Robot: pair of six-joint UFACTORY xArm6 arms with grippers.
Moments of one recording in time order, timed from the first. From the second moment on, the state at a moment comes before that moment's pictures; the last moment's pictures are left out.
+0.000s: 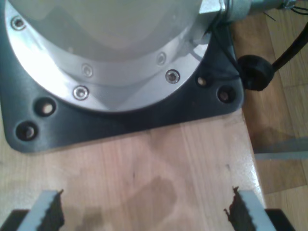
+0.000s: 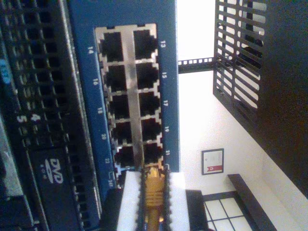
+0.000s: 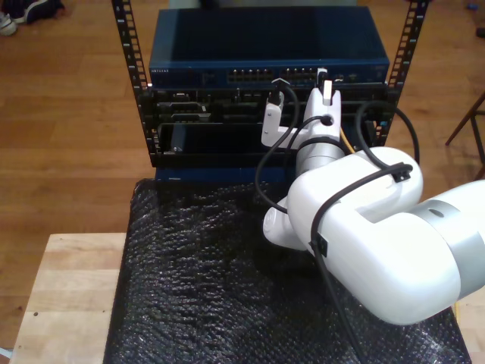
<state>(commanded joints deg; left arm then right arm) 77.8 -29.8 -5.9 5.1 63.0 -185.0 26.3 46.5 -74.6 34.9 -74.1 -102.5</state>
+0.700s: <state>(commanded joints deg) 77.8 -29.8 -5.9 5.1 63.0 -185.0 28.2 42.9 -69.6 33.3 -73.5 -102.3</state>
